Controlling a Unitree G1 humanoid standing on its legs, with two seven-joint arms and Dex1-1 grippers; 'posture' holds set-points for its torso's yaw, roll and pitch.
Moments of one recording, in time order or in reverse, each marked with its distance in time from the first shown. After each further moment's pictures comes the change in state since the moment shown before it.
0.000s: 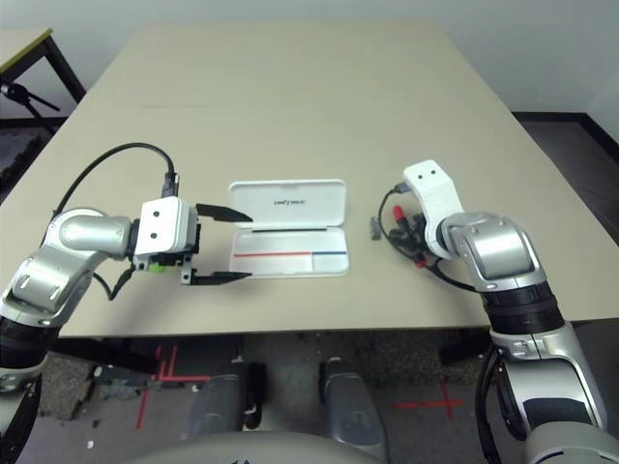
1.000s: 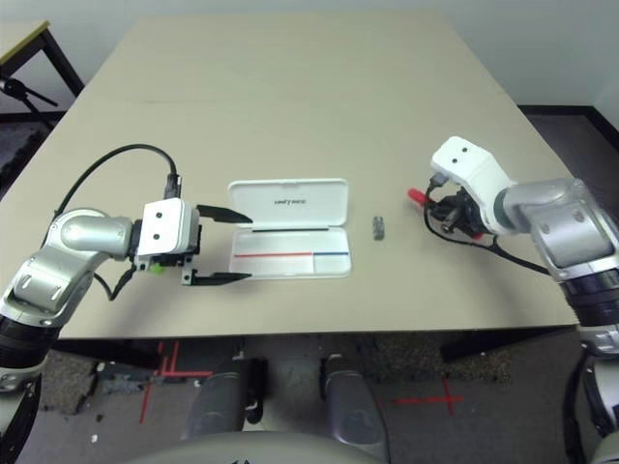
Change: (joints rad) left arm -0.002 0.011 -0.008 0.008 0.012 0.000 0.000; right arm -0.033 -0.417 0.109 -0.024 0.002 -0.673 0.631
